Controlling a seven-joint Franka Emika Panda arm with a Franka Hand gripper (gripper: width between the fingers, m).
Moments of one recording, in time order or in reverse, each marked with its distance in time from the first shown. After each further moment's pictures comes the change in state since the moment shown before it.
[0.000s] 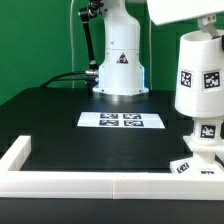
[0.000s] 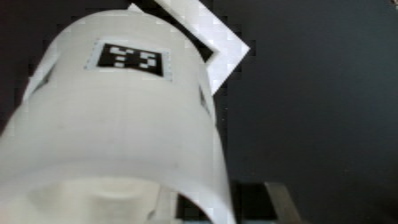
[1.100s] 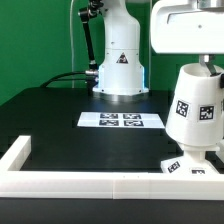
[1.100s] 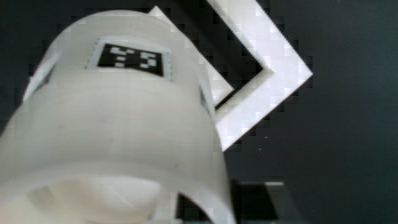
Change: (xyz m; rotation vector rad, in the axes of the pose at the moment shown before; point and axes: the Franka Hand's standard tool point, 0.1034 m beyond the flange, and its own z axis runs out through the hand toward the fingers) arm -0.013 0.014 0.050 -0.121 0.050 -0.132
